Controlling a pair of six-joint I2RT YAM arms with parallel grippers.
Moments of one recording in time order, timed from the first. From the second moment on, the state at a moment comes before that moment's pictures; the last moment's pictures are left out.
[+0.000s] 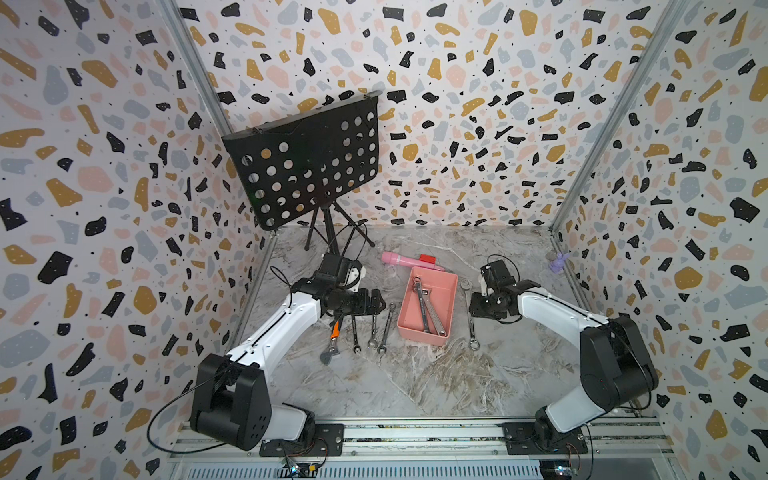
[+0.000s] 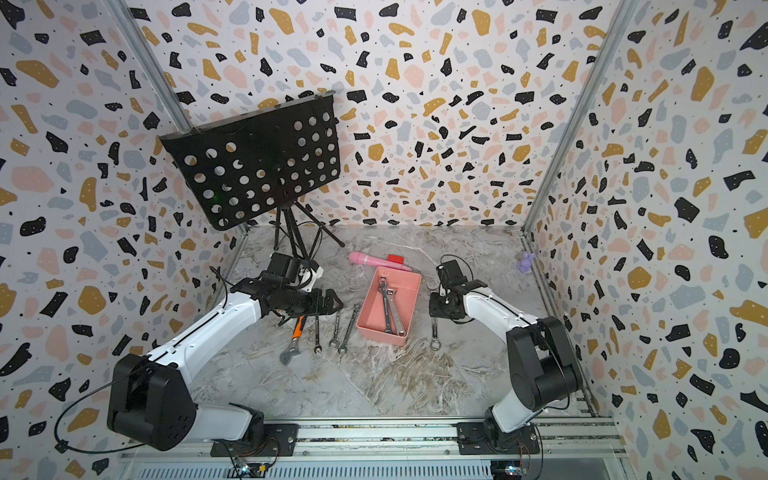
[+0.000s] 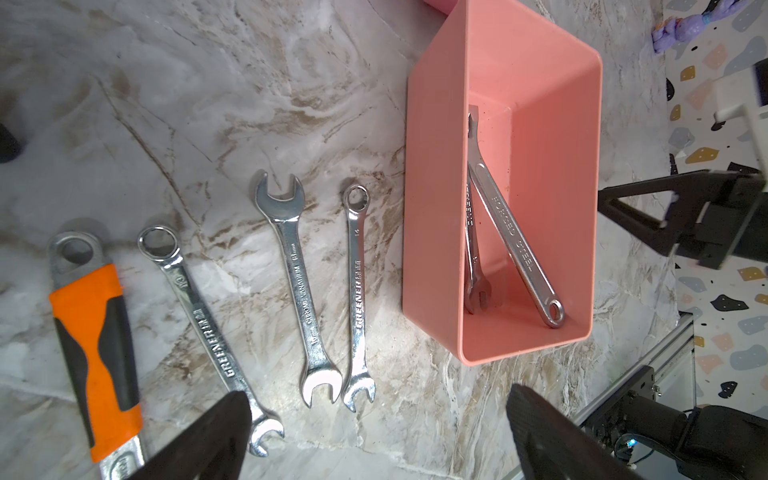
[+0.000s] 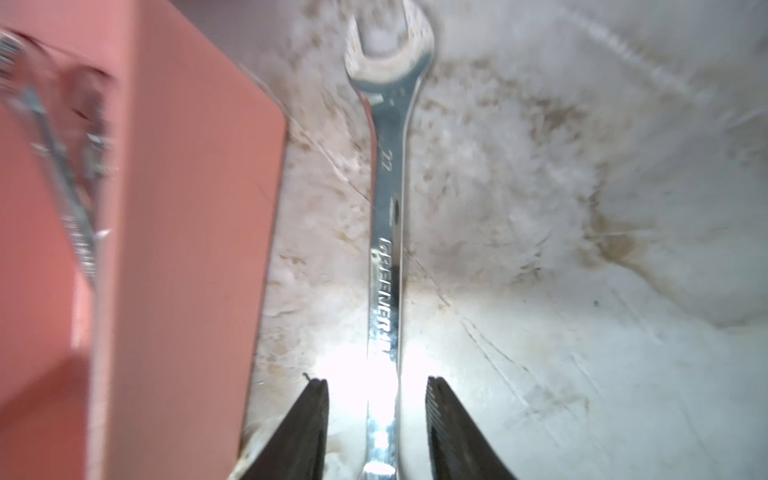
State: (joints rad) left arm -0.30 1.39 1.04 -0.70 0.40 -0.27; right arm 0.37 1.54 1.04 -0.58 -0.08 0.41
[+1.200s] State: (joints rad) left arm -0.30 1.37 1.06 -0.73 0.39 -0.25; right arm 0.70 1.96 1.42 -0.70 0.01 0.38
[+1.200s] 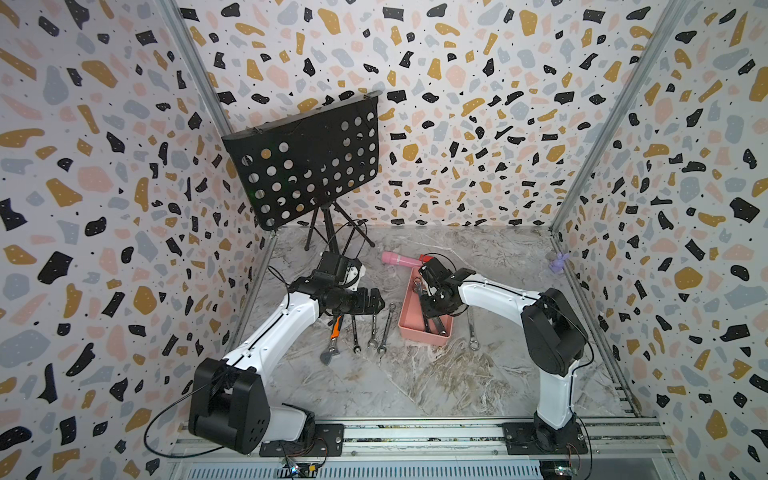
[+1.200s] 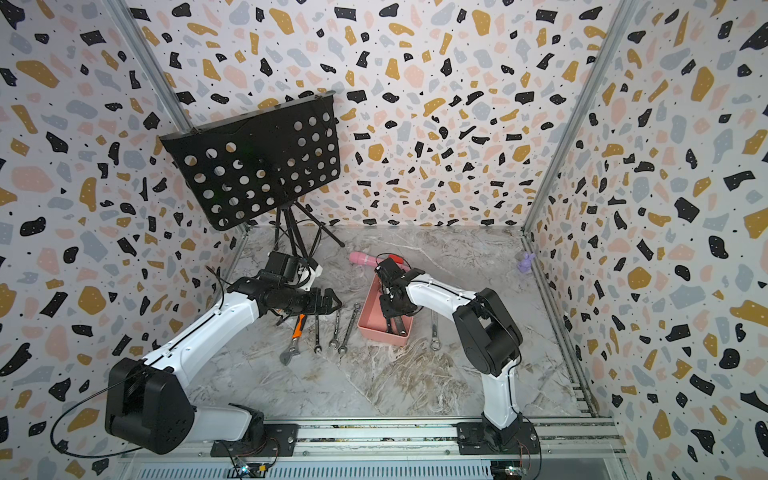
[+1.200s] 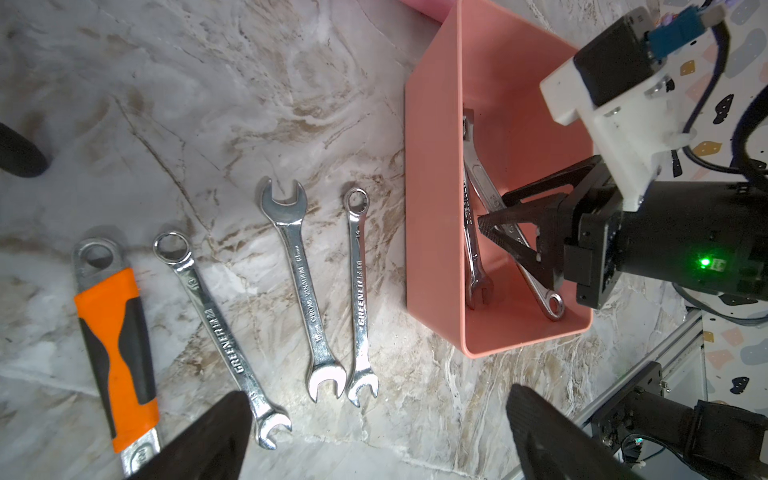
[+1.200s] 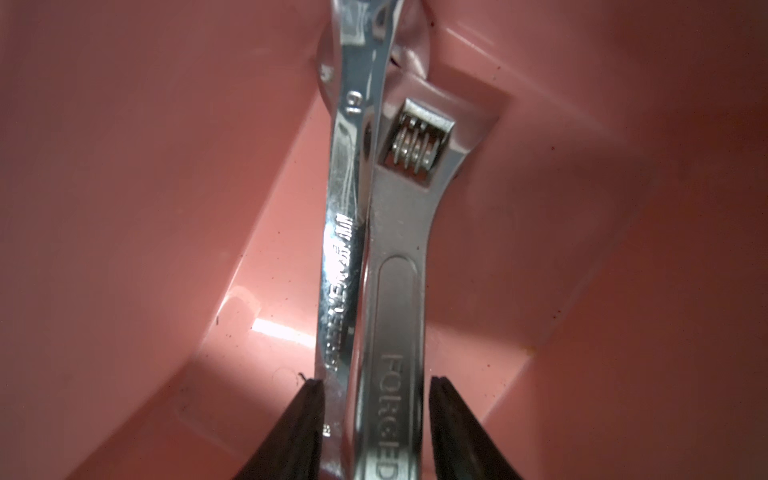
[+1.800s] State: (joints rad) left arm -0.30 1.35 1.04 -0.70 0.45 -0.30; right arm 0.70 1.91 1.44 -0.81 0.06 0.38
